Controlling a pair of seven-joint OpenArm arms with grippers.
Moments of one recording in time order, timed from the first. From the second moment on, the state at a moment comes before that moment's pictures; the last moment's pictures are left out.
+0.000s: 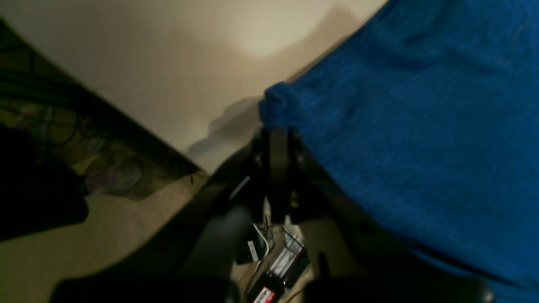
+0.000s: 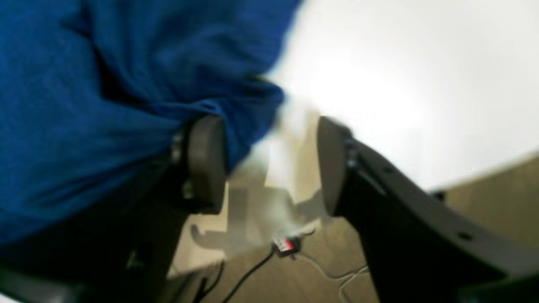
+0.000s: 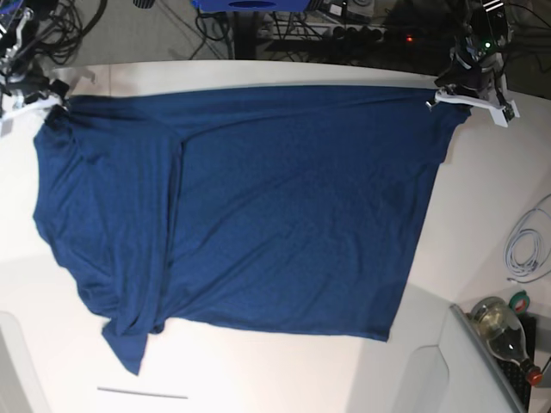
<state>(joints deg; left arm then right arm) 30.5 -6.6 -25.6 95.8 -24.9 7.7 32.0 -18.2 1.9 43.1 82.6 16.9 18.7 -44.2</state>
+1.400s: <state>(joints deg) 16.5 -8.1 -14.1 77.5 -8.2 7.7 22.8 -7.1 11.4 35.8 65.7 18.7 19.1 -42.6</state>
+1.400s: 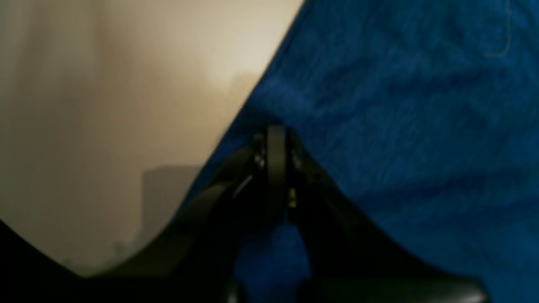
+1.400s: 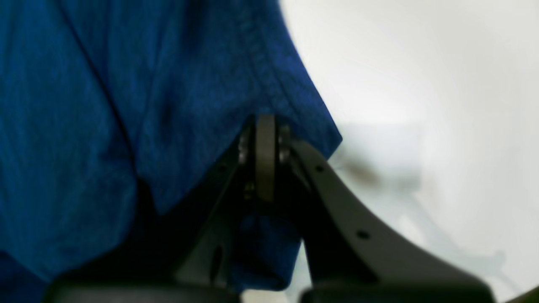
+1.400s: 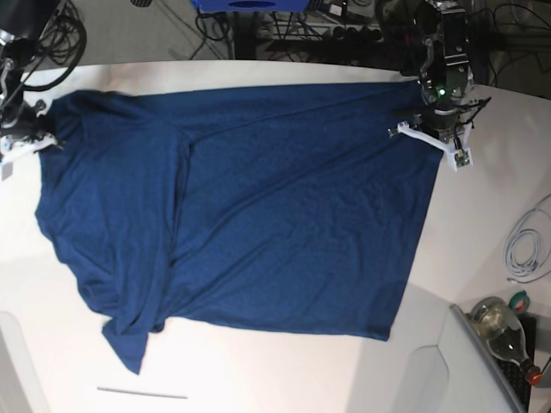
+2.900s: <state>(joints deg) 22.1 -8.9 -24.2 93.3 -8.5 7.7 22.2 -12.3 9.8 19.9 81.8 16.7 18.3 -51.2</state>
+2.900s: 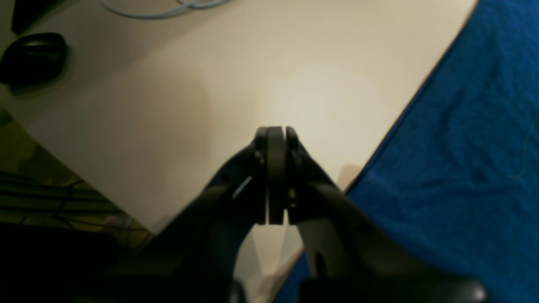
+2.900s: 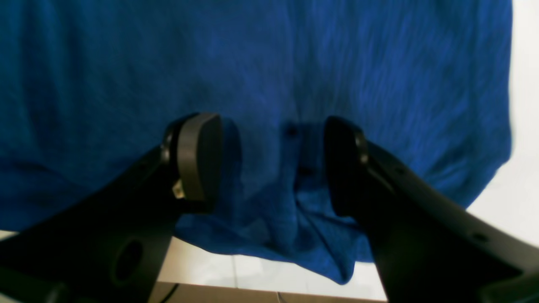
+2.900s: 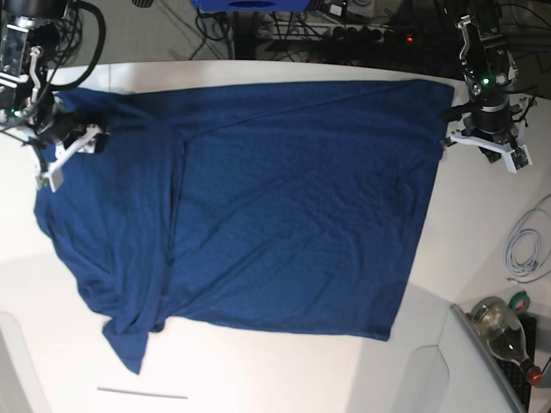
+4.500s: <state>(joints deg) 22.5 -8.8 -24.1 90.5 -8.5 7.7 22.2 -15.3 8.3 20.0 85.9 16.9 18.2 -52.0</state>
